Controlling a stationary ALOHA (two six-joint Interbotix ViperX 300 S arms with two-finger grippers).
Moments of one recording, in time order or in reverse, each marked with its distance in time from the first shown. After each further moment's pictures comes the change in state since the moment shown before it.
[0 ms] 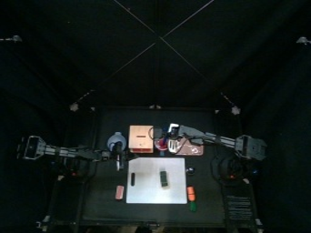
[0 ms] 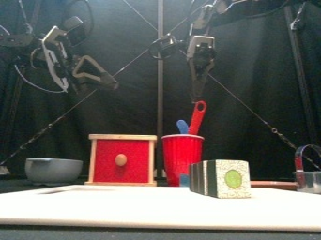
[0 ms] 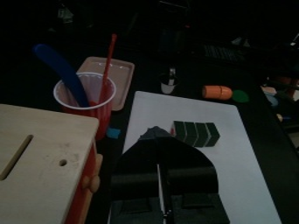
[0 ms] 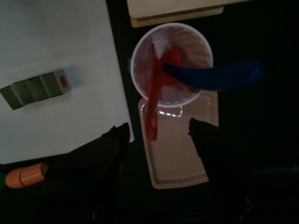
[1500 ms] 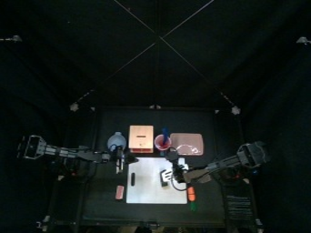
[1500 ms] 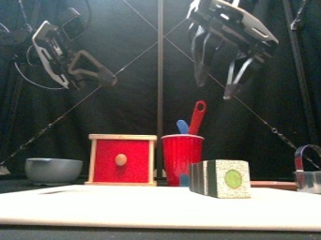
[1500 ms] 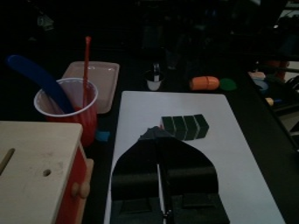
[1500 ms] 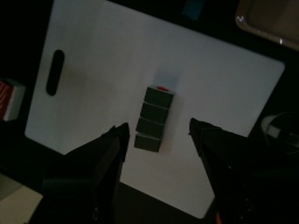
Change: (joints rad) left arm -0.037 0.003 0.000 0.092 0.000 0.000; right arm 0.520 -0.115 0.302 -0.411 -0.230 1.752
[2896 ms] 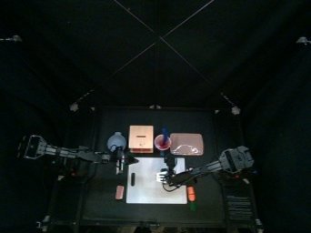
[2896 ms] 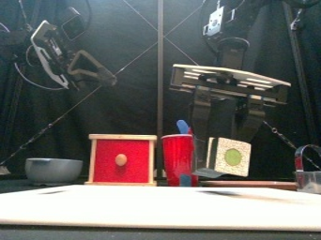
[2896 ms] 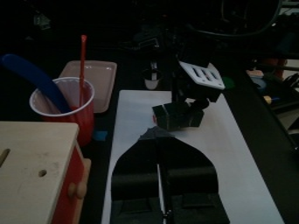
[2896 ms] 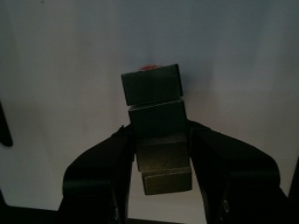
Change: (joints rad) left arm -0.014 0.008 0.000 0.000 -0.003 0.002; right arm 0.018 0.314 -0.025 0.092 -0.095 0.451
